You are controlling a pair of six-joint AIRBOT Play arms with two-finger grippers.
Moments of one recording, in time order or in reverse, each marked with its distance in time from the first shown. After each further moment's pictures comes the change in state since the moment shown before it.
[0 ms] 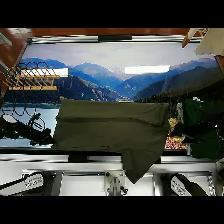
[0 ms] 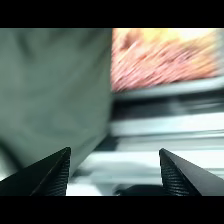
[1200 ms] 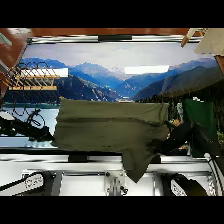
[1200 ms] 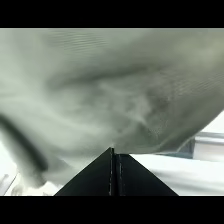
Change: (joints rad) left arm -0.004 0.032 0.087 -0.031 -0.070 0.097; right arm 0.288 0.077 -0.254 0.124 0.169 0.125
